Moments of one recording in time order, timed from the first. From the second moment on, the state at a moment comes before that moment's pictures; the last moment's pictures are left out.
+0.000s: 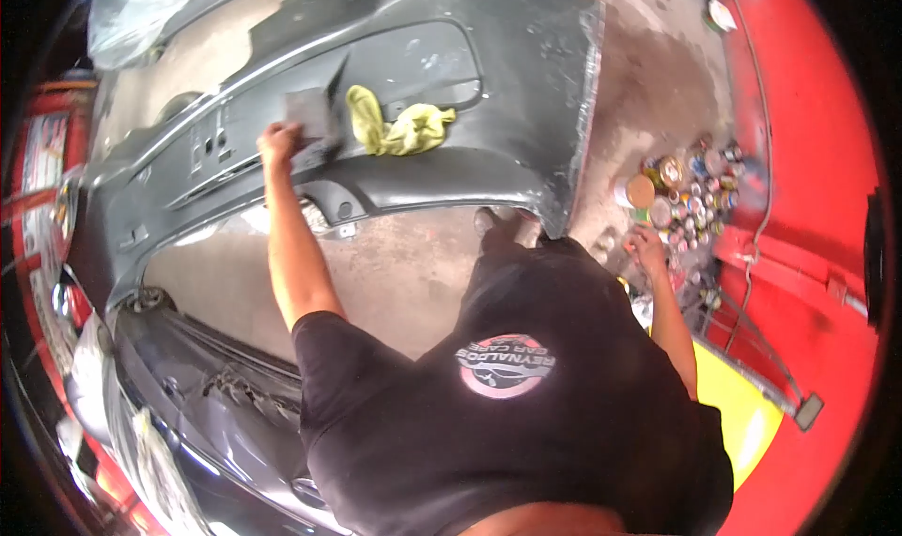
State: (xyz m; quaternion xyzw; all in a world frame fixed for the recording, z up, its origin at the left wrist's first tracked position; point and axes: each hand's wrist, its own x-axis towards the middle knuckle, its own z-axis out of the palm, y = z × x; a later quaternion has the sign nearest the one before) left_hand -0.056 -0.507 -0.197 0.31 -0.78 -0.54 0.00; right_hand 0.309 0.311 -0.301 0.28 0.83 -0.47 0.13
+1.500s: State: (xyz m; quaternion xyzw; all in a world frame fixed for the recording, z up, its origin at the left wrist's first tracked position) left_hand 0.158 0.082 -0.887 0.40 -0.70 -0.44 -0.40; right_hand 0.161 0.208 -0.934 0.18 0.93 -0.26 0.18
